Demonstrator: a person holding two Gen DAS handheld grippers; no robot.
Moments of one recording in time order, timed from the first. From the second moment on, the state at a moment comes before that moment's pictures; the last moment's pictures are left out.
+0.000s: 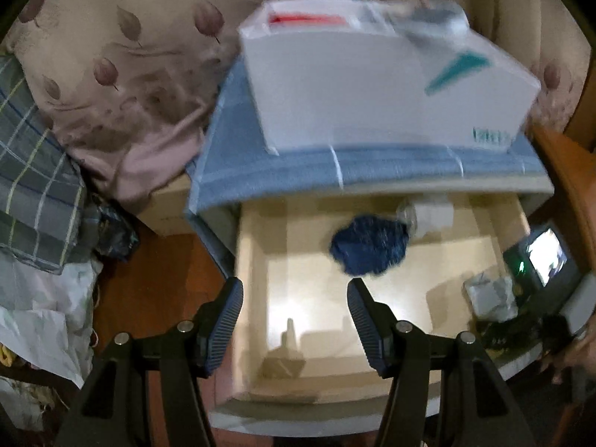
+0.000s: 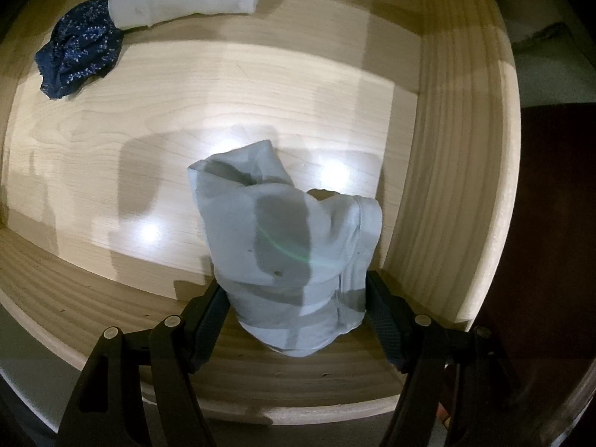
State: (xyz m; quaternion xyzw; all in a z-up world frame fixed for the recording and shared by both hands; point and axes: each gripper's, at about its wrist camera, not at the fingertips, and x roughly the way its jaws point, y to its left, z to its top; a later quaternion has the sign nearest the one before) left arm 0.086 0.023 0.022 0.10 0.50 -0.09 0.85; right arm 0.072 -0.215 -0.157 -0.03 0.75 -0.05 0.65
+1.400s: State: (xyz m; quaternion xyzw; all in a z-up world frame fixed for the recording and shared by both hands) left arm 0.067 0.018 -0.020 0.08 0.48 -0.04 0.88; right arm 0.048 -0.223 -0.077 0.02 0.58 -0.05 0.81
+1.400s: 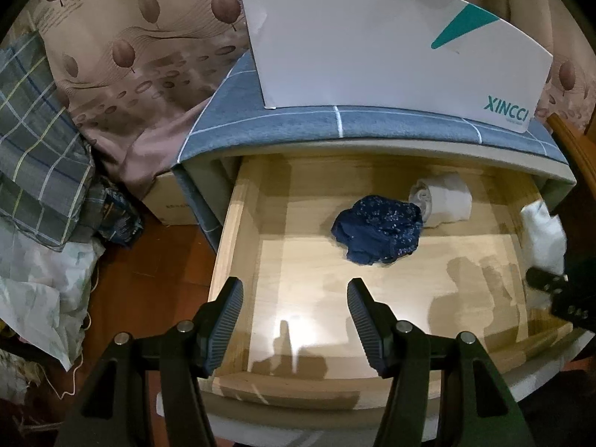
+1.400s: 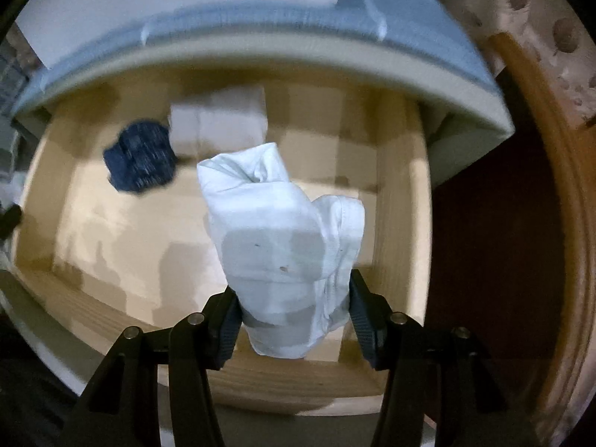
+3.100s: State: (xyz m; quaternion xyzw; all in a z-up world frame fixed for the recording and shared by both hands) left arm 0.072 0.037 -0.018 0.04 0.48 -0.03 0.88; right arm 0.236 -0.184 0.082 -0.04 0.44 -0.01 0.90
